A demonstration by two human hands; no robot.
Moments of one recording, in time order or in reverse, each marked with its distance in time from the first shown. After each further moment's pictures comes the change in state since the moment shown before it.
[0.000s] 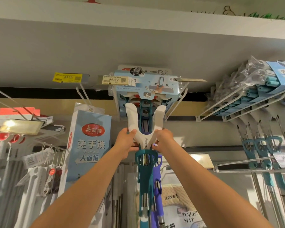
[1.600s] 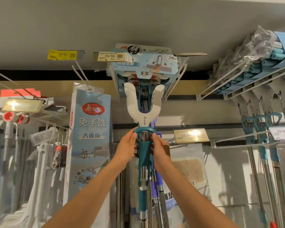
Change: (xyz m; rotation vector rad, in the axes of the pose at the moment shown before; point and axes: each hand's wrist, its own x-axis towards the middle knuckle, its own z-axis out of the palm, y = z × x) left_hand -0.082 -0.066 0.001 0.192 -0.066 0.125; right_hand -0.046 0.128 -0.039 0.077 -0.126 -0.166
